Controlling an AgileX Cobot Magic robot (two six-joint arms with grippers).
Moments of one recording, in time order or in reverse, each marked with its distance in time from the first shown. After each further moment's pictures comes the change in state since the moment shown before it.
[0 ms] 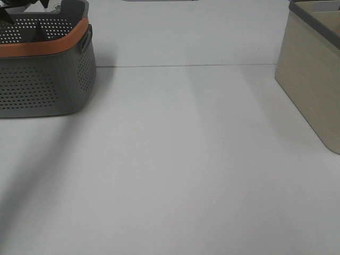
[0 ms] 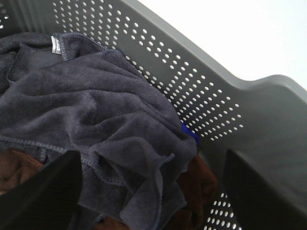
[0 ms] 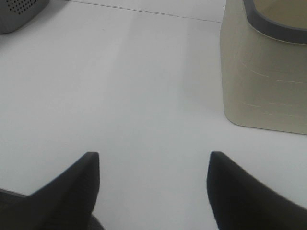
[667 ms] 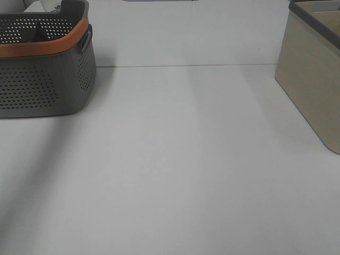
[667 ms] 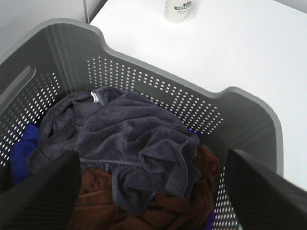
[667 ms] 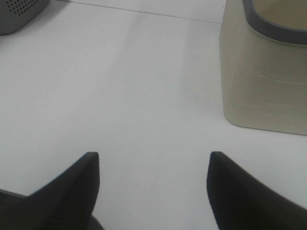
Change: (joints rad) left arm 0.038 -0.376 0.210 -0.062 0.018 0.327; right arm 0.000 0.000 -0.003 0.000 0.000 -0.001
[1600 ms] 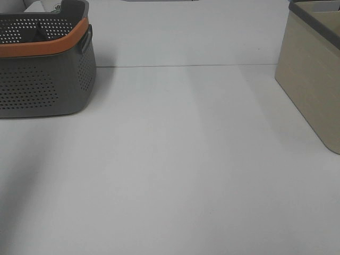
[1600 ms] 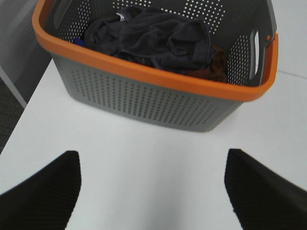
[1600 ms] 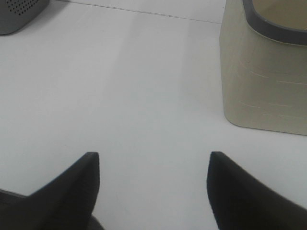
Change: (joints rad) left arm 0.142 -0.918 0.967 -0.289 -0.119 0.383; right arm 0.000 0.000 0.000 0.000 0.000 0.000
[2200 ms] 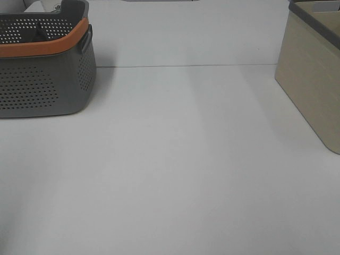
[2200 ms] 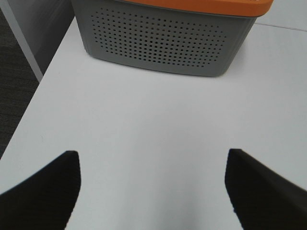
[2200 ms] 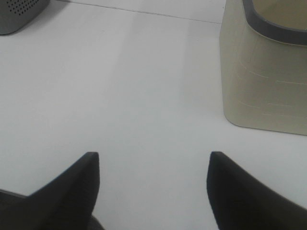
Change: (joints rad) left arm 0.000 -0.617 0.438 0.000 0.112 0.096; right arm 0.000 0.000 0.000 0.000 0.000 0.000
